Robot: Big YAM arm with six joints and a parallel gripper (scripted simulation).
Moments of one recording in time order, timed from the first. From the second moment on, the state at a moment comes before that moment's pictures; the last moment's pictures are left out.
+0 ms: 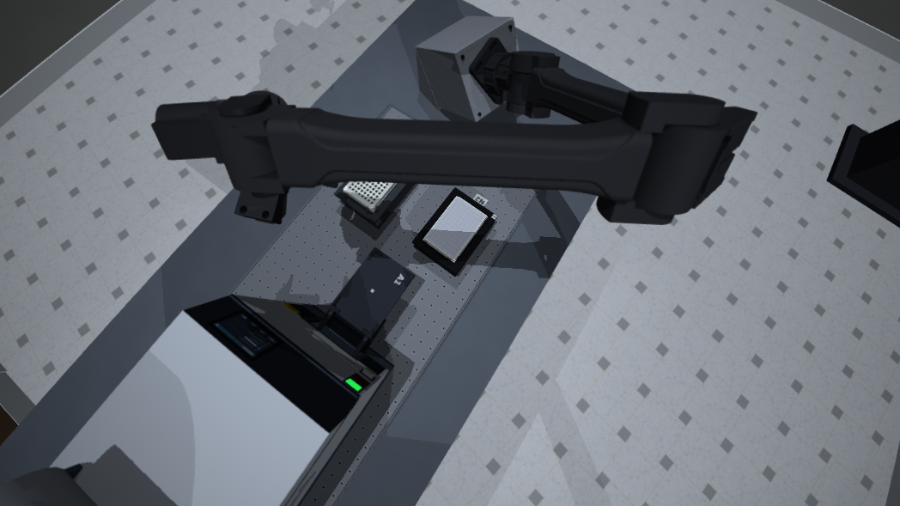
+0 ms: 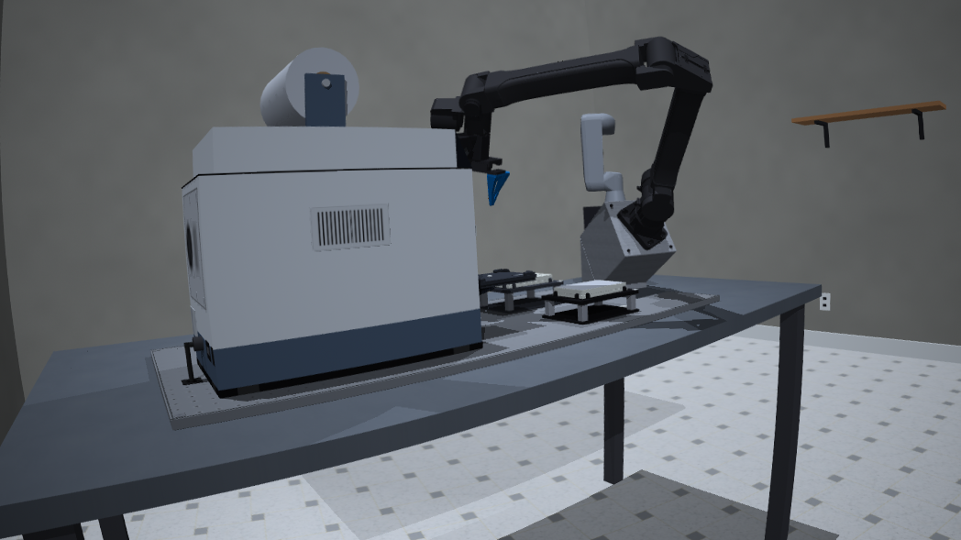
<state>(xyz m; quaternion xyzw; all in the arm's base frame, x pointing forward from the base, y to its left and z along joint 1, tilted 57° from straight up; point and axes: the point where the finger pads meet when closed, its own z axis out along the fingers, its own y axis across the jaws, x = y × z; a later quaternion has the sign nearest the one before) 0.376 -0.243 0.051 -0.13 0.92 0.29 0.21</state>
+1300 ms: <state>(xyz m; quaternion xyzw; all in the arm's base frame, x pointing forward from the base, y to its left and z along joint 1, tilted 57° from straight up) 0.263 -0.117 0.102 0.06 0.87 0.46 0.16</state>
